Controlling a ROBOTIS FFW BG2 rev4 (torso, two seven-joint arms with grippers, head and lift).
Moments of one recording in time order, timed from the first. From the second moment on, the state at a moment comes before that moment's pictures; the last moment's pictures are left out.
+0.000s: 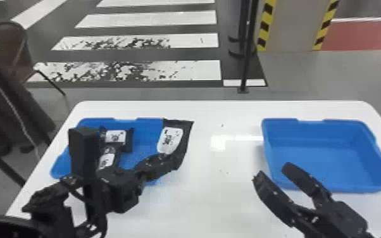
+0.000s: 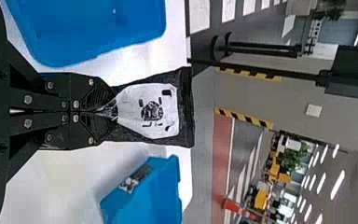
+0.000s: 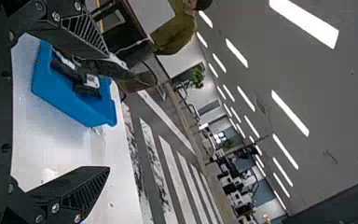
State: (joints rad) left arm 0.38 0.13 0.09 -2.43 0.19 0.97 -0.49; right arm 0.66 -0.13 -0.02 -2.30 -0.55 0.32 0.51
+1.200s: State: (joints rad) left arm 0.33 0.17 -0.13 -2.43 0.32 0.96 -0.49; right arm 0.34 -0.13 0.11 -2.10 -0.61 0.42 0.55
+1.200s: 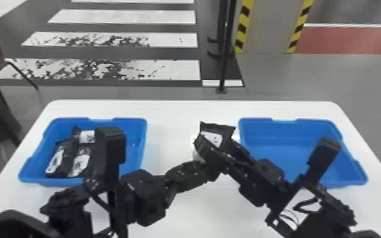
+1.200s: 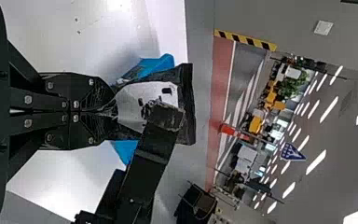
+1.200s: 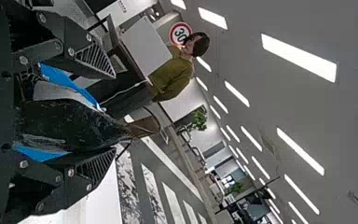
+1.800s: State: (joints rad) left arm 0.34 0.16 -0.12 -2.41 0.37 0.93 -0.48; right arm 0.34 -0.13 0.07 -2.09 -0.60 0.40 0.55
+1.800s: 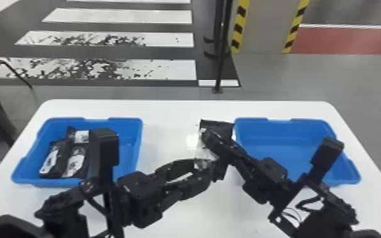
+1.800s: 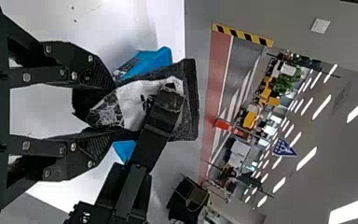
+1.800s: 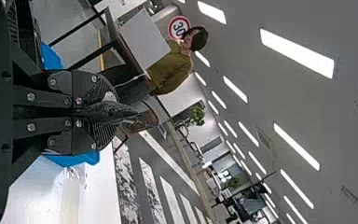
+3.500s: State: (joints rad) left arm 0.44 0.08 0.32 -2.42 0.23 0.84 -0.43; right arm 0.53 -0.10 -0.23 -2.12 -0.16 0.08 0.44
